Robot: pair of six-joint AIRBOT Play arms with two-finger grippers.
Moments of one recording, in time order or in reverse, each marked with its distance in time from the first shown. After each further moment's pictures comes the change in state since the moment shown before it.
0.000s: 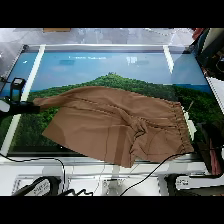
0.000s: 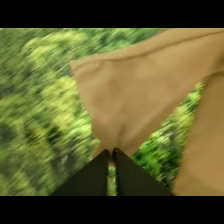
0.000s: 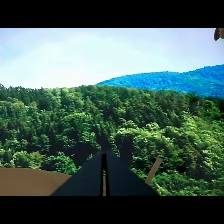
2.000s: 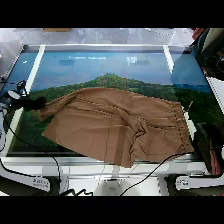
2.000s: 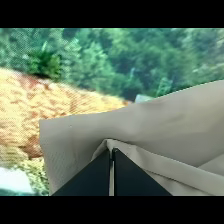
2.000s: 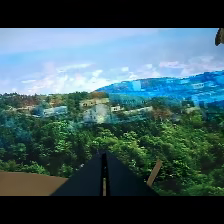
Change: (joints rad) left arm 0.004 -0.518 0.370 -0.188 -0.095 -0.390; right arm 0.000 -0.002 0.000 0.010 -0.016 0.000
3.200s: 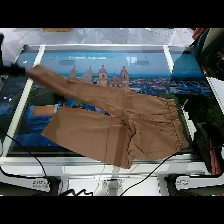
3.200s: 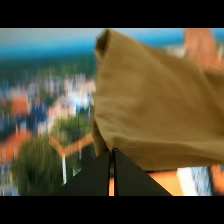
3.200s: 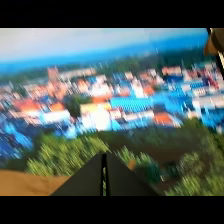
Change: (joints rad) left arm 0.003 0.073 0.452 0.172 -0.225 0.325; right arm -0.011 -0.011 0.000 -0.050 -0.008 0.002
